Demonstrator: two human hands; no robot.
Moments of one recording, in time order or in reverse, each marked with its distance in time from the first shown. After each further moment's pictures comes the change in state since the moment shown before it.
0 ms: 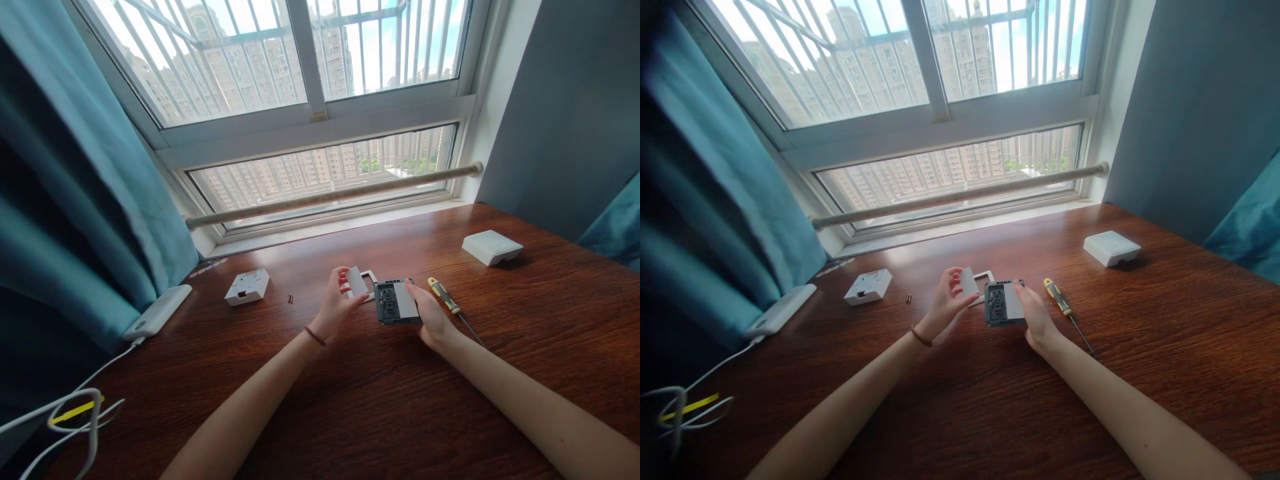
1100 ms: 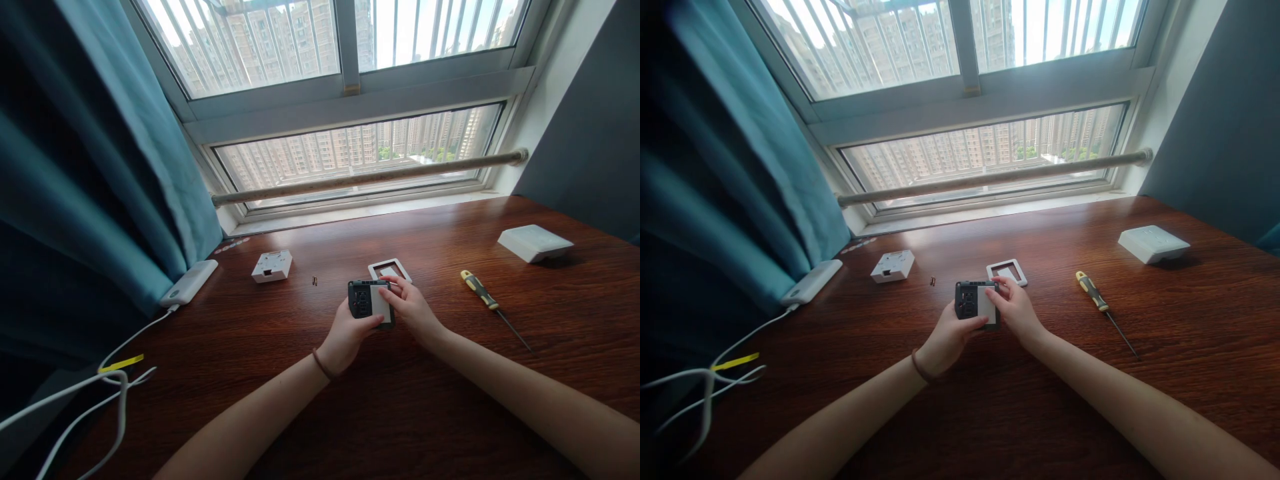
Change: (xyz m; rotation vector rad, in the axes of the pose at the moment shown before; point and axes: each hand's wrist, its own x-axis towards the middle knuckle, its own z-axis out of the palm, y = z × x) left_hand -0.075 0.013 -0.018 -0.744 0.015 -0.439; right_hand -0.013 0.036 0.071 -0.215 -0.270 -0.099
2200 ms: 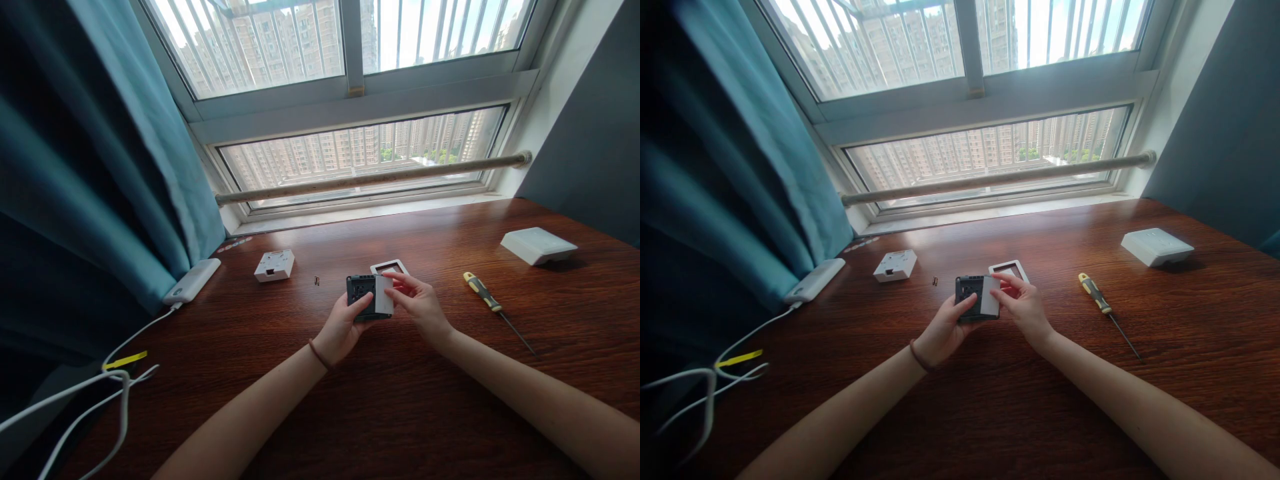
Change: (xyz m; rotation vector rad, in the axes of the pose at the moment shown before) left_hand 0.007 0.016 -0.007 -0.179 -0.048 -0.092; right_hand 0.004 0.002 -0.010 -0.163 0.067 -0.176
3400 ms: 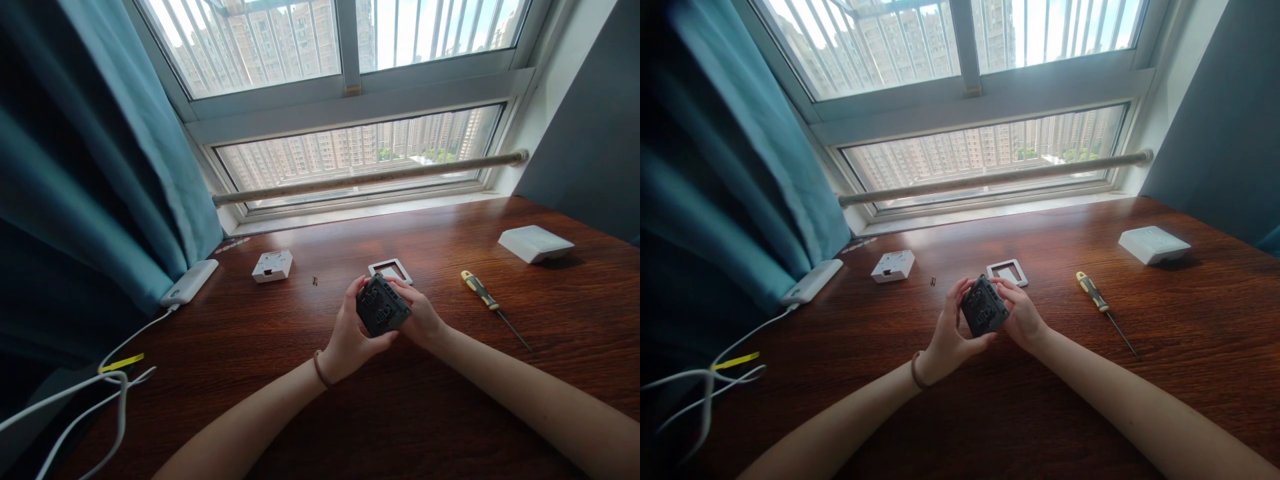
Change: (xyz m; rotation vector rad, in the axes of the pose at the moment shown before) left_hand -0.021 -0.010 0.010 0.789 -0.017 0.635; right_hand -0.005 -0.006 0.008 0.573 -0.150 0.303
